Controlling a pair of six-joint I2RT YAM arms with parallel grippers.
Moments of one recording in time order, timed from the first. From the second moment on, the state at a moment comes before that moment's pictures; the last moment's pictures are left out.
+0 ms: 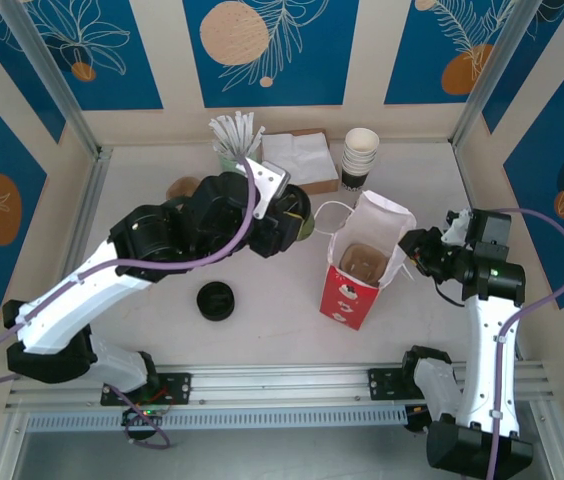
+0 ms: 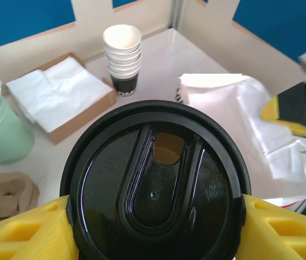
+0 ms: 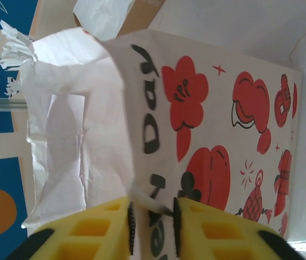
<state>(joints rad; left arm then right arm) -1.16 1.44 1.95 -1.07 -0.36 -0.32 -0.24 0.83 1.01 -1.06 -0.61 0.64</state>
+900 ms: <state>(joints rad) -1.17 1.69 2.01 -1.04 -0.23 -0.31 0.28 0.76 0.85 -0.73 -0.36 1.16</state>
